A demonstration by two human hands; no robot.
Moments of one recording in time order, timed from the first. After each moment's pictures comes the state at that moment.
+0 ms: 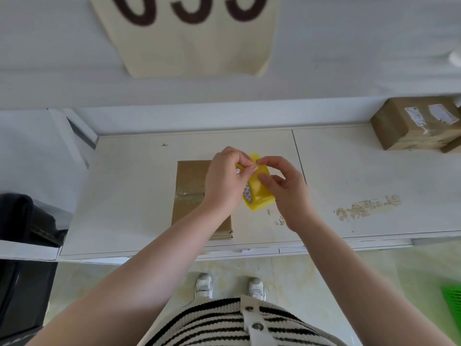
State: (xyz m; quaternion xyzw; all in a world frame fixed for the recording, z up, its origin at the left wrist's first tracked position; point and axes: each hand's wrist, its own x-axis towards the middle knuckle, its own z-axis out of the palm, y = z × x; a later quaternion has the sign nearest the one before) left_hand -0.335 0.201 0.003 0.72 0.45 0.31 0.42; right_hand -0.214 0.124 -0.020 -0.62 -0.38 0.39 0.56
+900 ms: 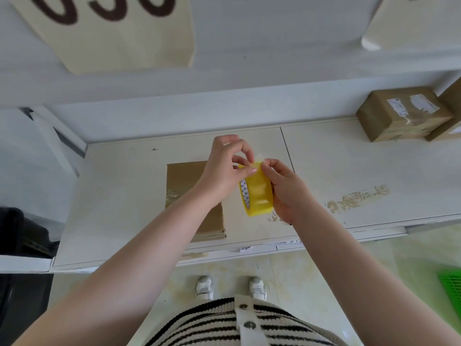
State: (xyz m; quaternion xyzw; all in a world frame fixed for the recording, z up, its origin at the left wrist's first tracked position) left_hand -0.325 0.206 0.026 0.76 0.39 0.21 0.47; right_hand -0.203 0.125 -0.012 -0.58 -0.14 0.55 0.59
